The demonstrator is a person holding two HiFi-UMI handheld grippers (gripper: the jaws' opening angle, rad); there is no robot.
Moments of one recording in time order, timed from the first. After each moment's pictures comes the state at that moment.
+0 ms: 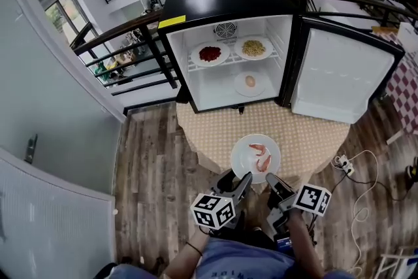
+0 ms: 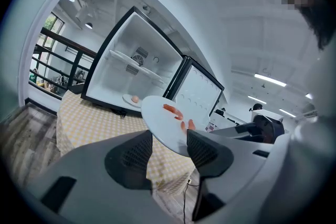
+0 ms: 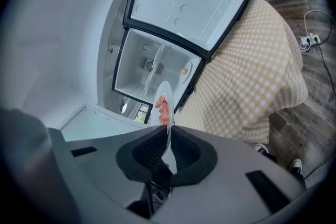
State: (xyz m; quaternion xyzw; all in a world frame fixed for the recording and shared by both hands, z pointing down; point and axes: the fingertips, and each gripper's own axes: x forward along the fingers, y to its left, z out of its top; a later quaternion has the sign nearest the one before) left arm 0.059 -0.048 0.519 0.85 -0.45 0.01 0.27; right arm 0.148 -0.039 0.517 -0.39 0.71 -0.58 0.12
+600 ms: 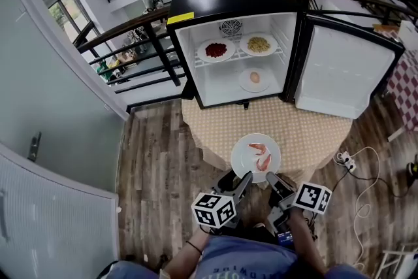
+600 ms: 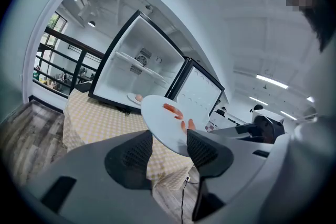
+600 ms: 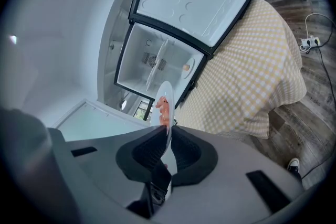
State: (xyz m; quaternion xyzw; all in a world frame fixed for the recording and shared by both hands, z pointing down) left arm 0.038 -0.026 0.515 0.84 -0.45 0.02 0.28; right arm 0.128 -0.019 0.513 -0.39 0.71 -0.58 0.11
